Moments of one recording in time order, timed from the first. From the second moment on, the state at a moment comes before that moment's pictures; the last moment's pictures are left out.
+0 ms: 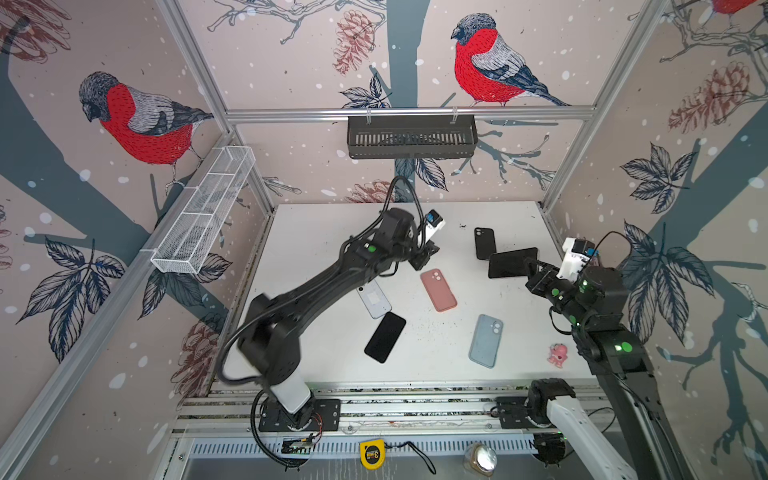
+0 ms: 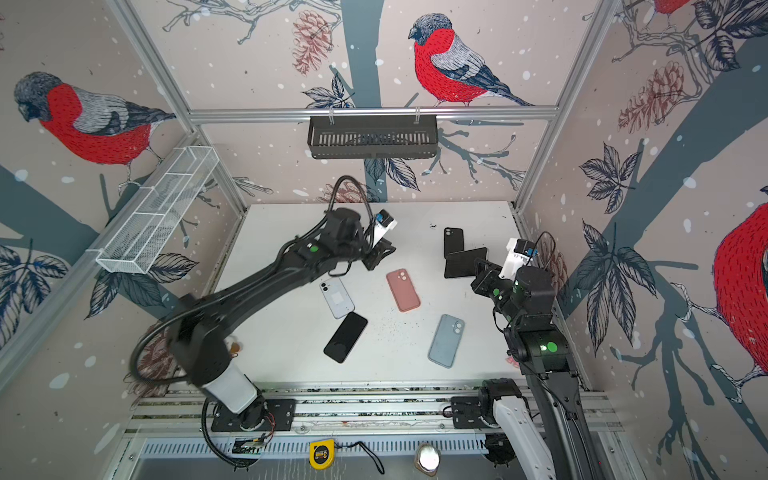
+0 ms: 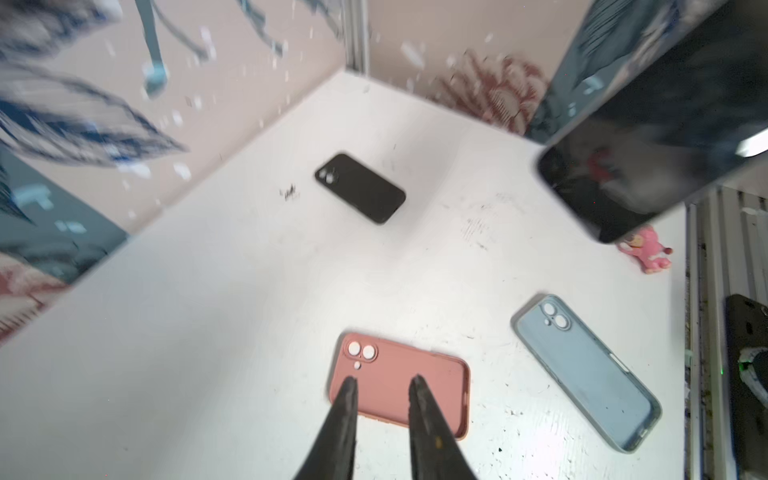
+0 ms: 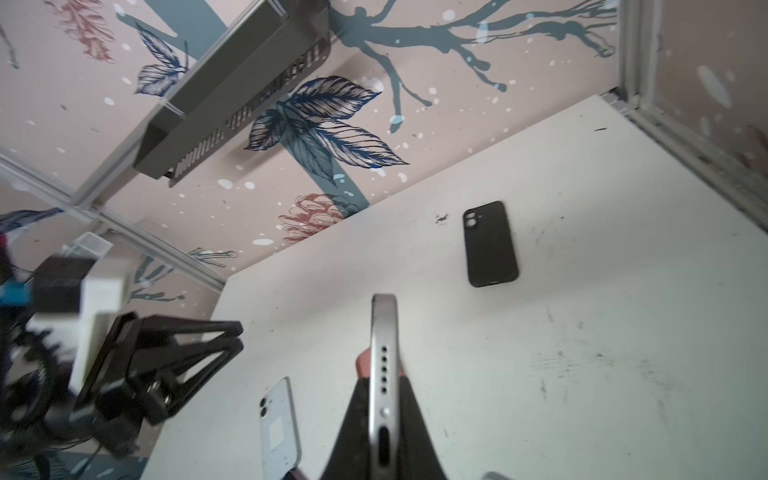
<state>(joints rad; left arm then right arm) -0.68 1.82 1.61 -0.41 0.30 0.12 0.09 0.62 0.84 -0.52 -0.15 0.52</state>
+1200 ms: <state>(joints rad) -0.63 2.18 1.68 -0.70 0.13 -0.08 0.09 0.57 0.73 -0.56 -0.16 0.52</state>
